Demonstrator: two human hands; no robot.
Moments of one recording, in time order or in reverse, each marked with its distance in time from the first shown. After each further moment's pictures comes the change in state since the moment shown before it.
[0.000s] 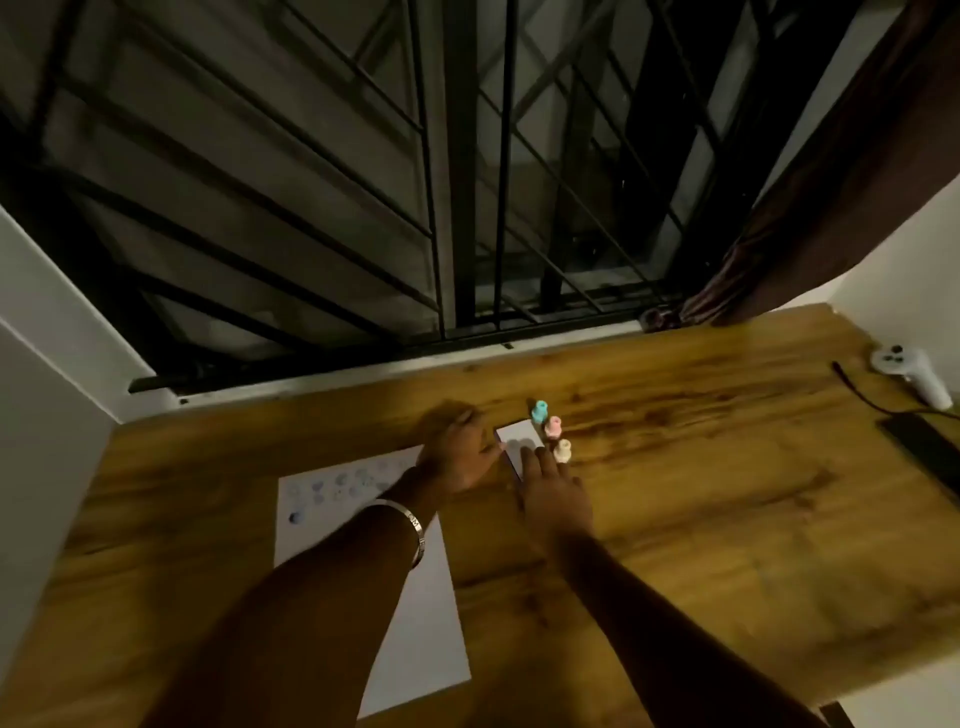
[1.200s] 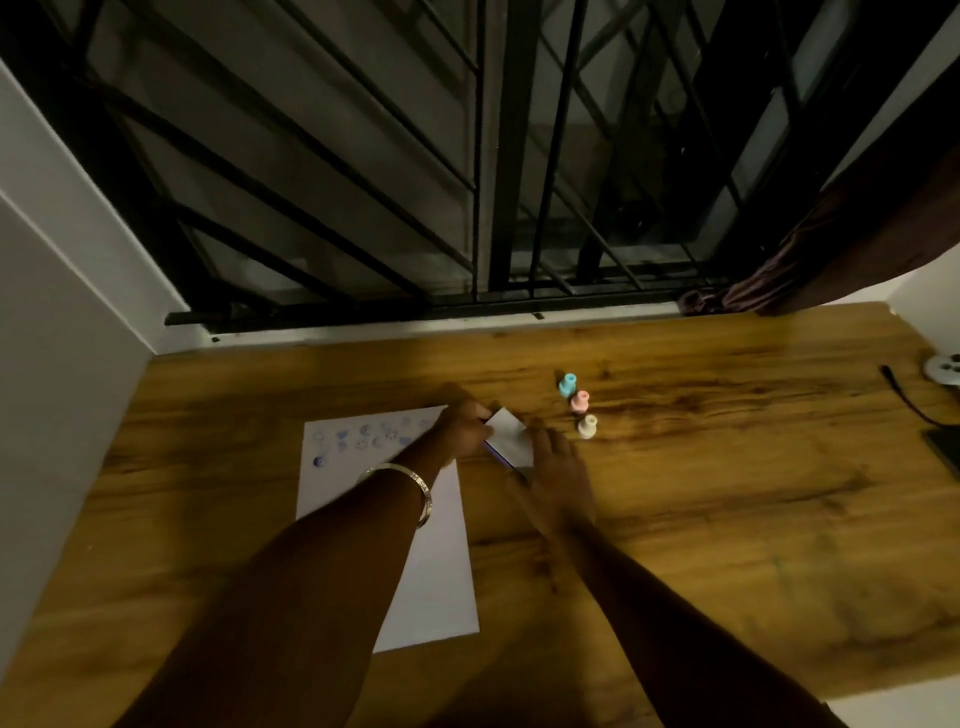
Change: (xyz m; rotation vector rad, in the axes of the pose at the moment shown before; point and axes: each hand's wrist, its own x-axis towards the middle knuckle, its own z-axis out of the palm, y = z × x) left_hand -0.001 -0.036 0.010 -0.484 -0.146 -0.270; right_hand -0.003 -0.012 0.024 0.216 0.140 -0.023
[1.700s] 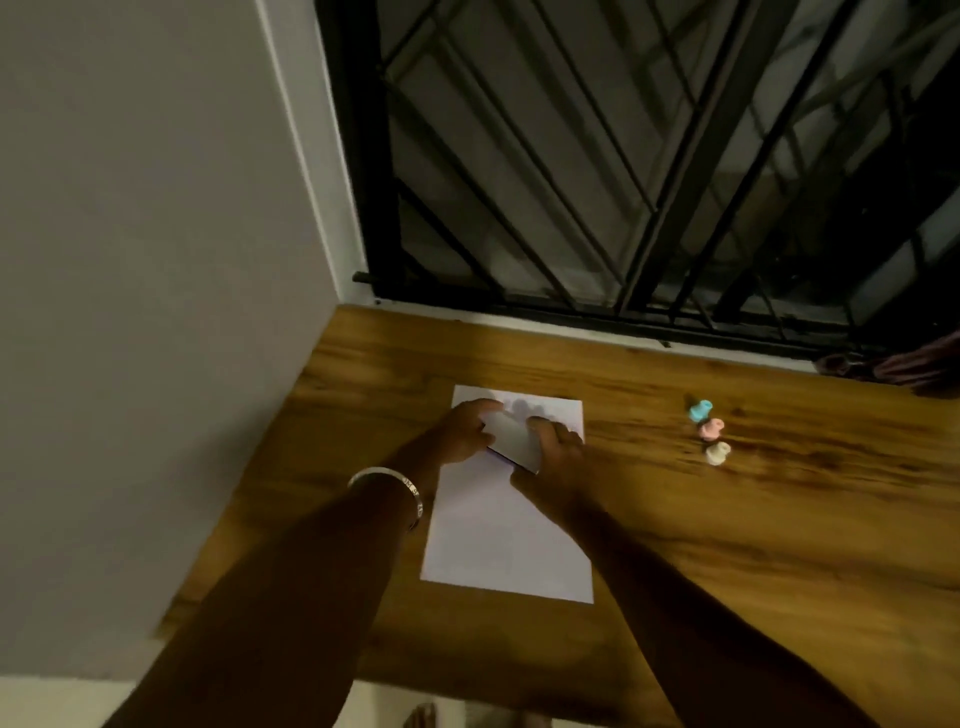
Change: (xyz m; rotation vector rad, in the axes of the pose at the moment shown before) left_hand -0.122 -0.123 -0.105 0.071 0.189 0.052; right_hand -0.036 -0.141 0.044 0.051 -0.036 -0.391
